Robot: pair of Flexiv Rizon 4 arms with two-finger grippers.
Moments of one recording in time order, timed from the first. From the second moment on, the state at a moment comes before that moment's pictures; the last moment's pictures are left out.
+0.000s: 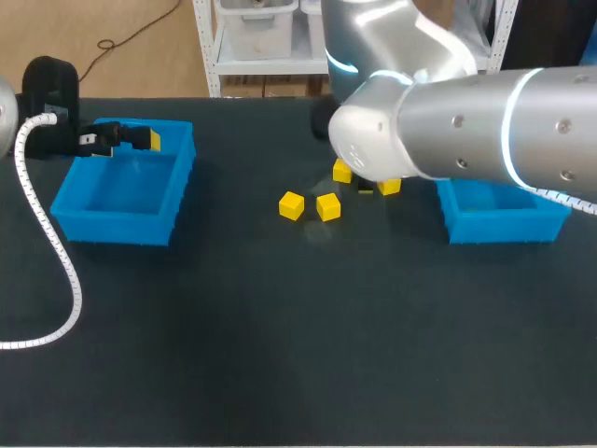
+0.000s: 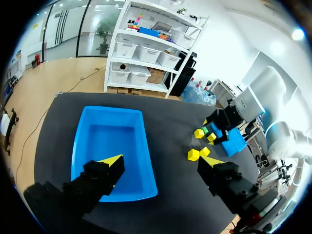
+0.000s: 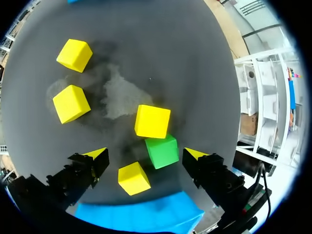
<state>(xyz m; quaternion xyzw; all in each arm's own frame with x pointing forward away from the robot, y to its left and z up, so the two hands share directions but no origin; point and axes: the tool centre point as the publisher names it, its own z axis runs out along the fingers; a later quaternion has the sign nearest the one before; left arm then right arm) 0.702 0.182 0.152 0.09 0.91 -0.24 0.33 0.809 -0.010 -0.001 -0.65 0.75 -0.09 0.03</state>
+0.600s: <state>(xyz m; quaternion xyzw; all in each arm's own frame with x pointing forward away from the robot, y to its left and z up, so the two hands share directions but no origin) 0.702 0.182 0.152 0.09 0.91 -0.24 0.33 0.811 -0.008 -0.012 -0.62 0.78 -0.10 0.06</state>
